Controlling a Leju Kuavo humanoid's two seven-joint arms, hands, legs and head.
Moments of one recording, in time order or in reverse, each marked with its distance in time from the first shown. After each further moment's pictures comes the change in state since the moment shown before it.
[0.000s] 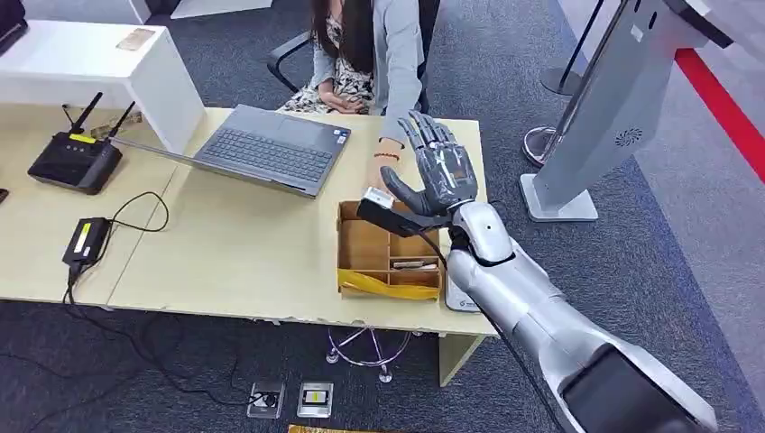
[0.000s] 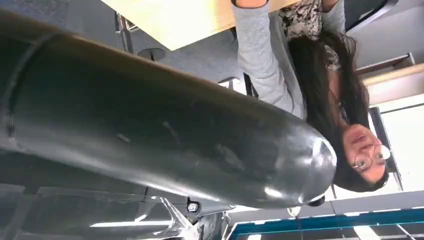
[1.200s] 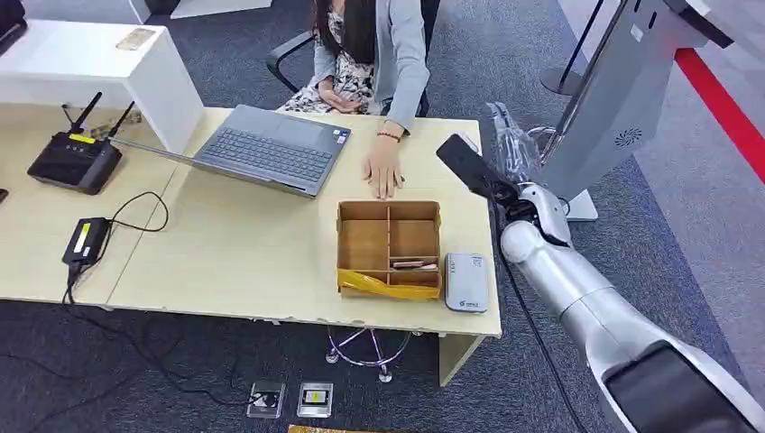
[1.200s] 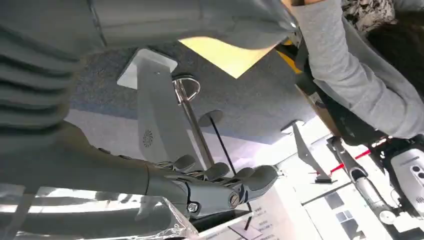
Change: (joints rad) left arm 0.005 0.000 0.000 0.000 0.043 0.009 -0.011; right arm 0.003 -0.167 -0.113 -0.113 -0.378 0.125 0.094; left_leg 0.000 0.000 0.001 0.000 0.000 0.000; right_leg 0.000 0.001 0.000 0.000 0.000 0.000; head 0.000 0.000
